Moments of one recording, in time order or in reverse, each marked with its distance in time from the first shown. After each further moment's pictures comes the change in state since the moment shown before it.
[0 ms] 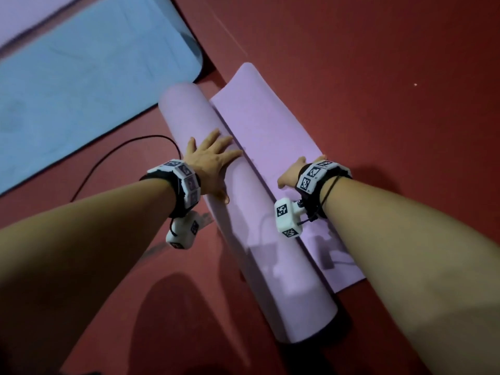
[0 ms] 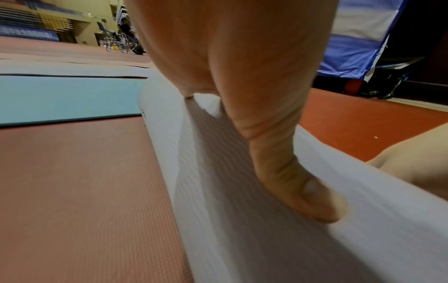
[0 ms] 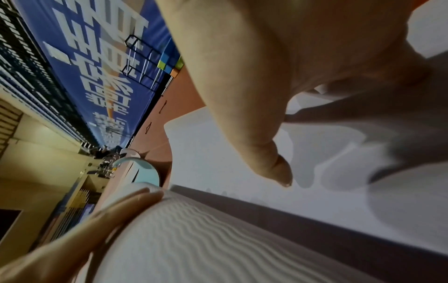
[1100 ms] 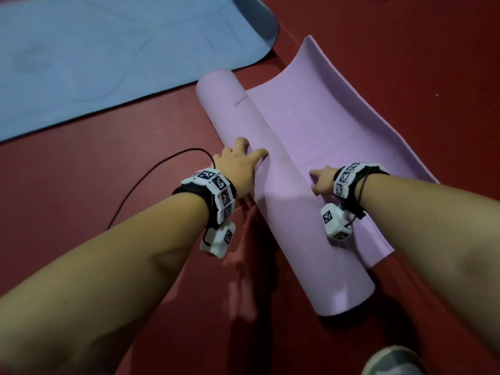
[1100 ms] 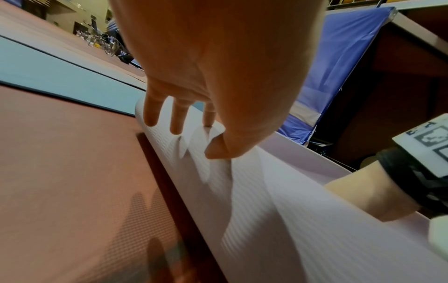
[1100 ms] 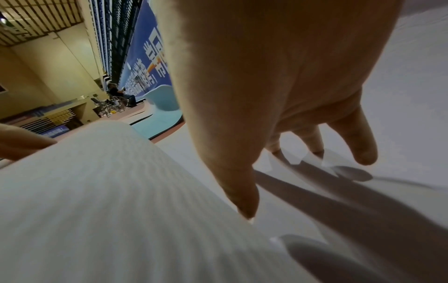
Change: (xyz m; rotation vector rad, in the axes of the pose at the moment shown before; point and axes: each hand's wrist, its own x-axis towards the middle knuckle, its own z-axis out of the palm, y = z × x) left_hand -0.160 -0.108 0.135 -0.315 0.308 0.008; right_hand -0.109 -0.101 0.132 -0.452 0.086 -0.058
